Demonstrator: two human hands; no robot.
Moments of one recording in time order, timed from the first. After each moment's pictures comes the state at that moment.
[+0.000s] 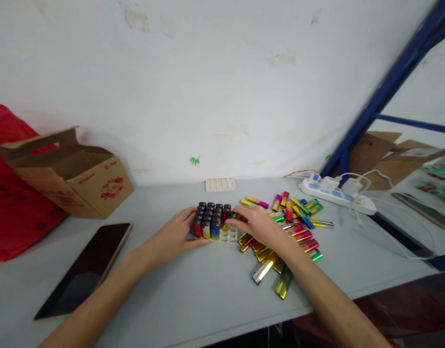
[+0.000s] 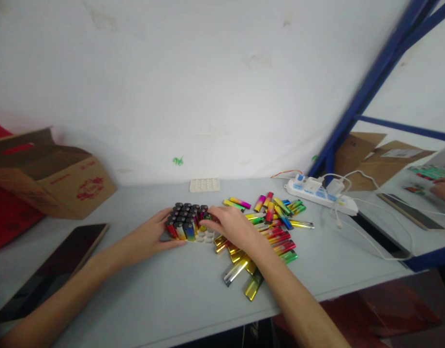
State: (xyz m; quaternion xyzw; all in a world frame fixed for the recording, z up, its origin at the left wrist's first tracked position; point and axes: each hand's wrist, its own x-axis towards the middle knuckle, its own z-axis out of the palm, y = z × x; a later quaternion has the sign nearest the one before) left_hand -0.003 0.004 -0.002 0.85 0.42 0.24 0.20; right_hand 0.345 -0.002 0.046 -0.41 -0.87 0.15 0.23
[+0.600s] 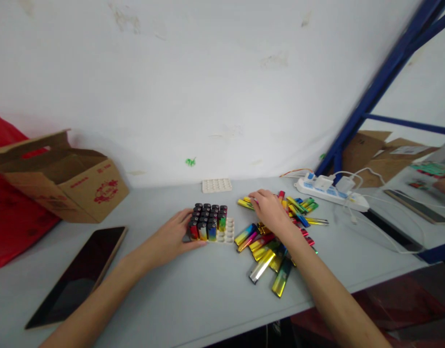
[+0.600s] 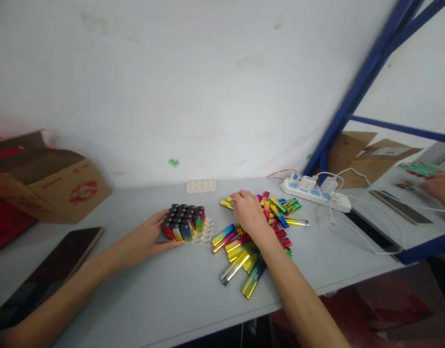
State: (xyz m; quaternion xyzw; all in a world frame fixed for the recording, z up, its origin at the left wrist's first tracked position) left_hand -0.002 0.004 0.002 0.86 0.42 0.22 0.20; right_hand 0.383 0.021 0.043 -0.61 -0.78 0.02 0.17
